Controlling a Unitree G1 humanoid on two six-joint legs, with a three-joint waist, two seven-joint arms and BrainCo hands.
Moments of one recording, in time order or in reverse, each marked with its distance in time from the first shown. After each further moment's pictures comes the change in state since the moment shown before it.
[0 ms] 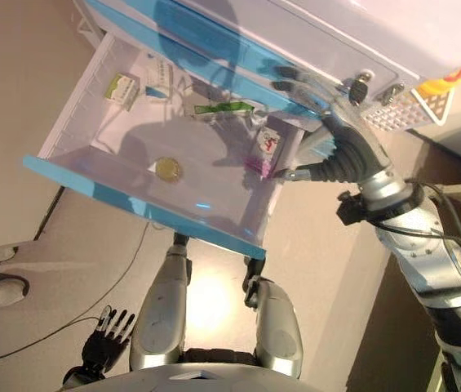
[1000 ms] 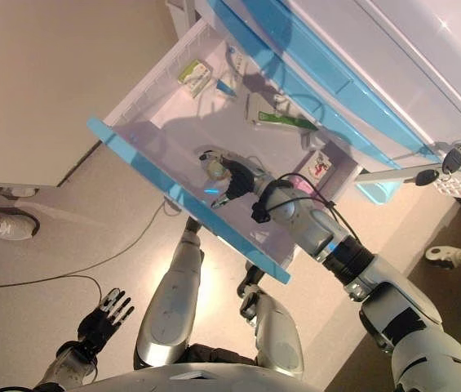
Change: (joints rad) left arm -0.086 0.085 -0.138 -0.001 0.134 -0.069 0.038; right arm -0.360 0.364 0.572 0.632 -0.182 0.315 0.012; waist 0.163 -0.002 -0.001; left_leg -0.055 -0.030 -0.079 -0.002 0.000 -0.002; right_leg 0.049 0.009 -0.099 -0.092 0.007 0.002
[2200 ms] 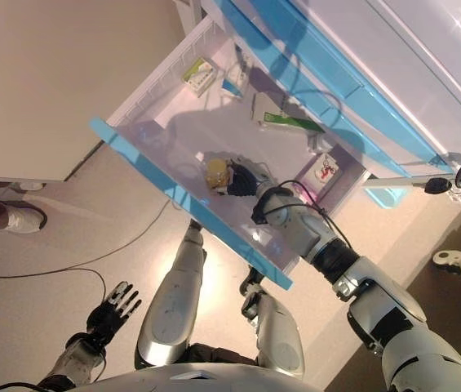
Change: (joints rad) left arm -0.019 -0.025 -0.010 -0.016 0.003 0.002 0.023; right arm 0.003 0.053 0.005 0.133 -0.044 -0.022 -0.123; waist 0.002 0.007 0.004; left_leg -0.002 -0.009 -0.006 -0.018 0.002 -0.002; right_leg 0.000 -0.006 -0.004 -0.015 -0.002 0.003
